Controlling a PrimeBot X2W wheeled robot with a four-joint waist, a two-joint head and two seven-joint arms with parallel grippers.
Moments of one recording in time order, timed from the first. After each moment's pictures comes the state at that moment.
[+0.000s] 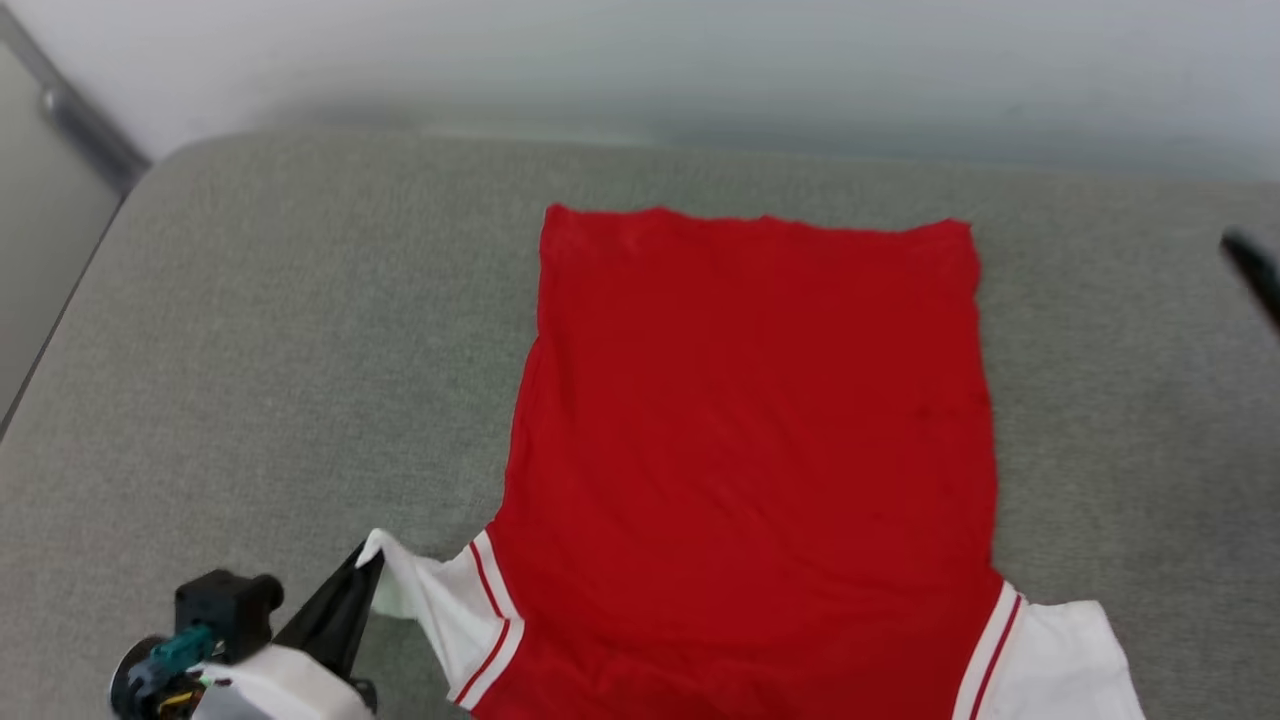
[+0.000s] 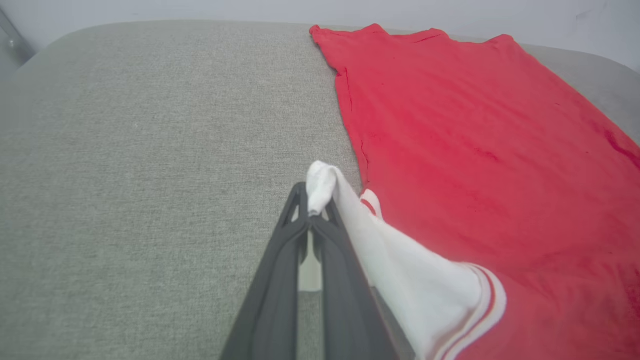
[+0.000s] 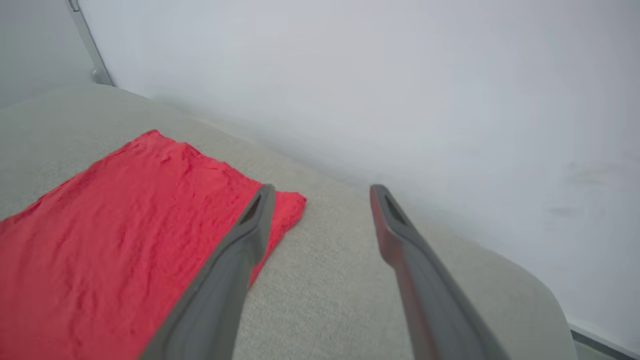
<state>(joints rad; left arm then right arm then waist) -0.10 0.73 -0.67 0.06 -0.88 0.16 -0.26 -0.31 -0.80 0.13 -0.07 0.71 0.13 0.30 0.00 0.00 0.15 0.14</state>
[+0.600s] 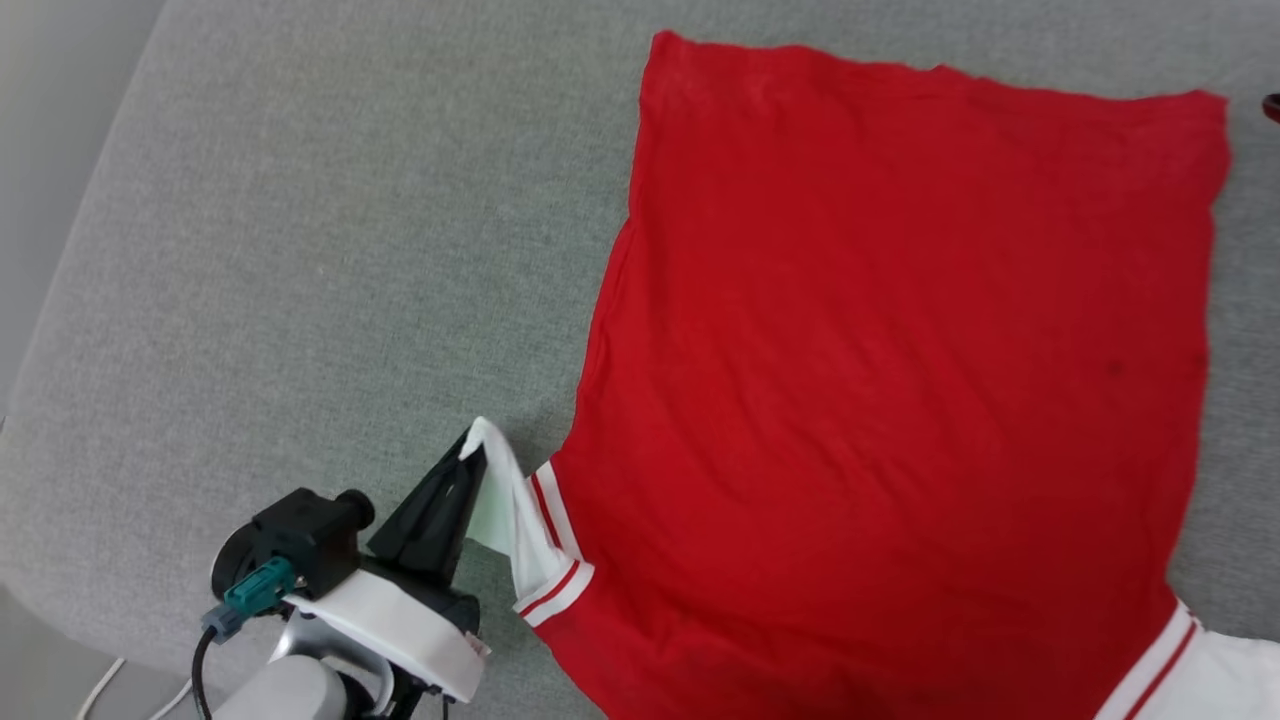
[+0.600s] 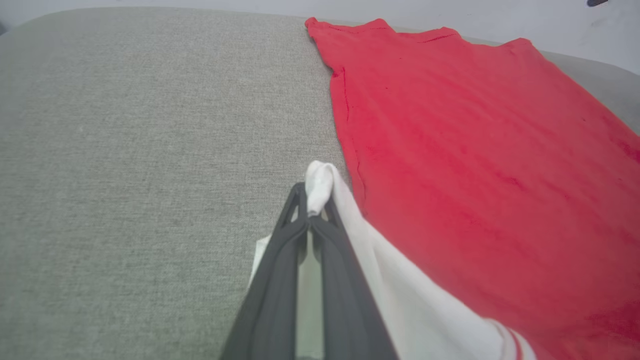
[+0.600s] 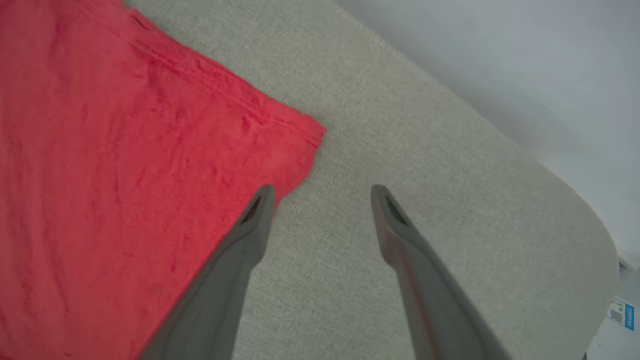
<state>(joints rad) -0.23 0.57 -0.63 -0.02 -0.73 0.13 -0.26 -1.09 -0.71 0.46 0.32 0.62 0.13 1.09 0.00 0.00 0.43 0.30</state>
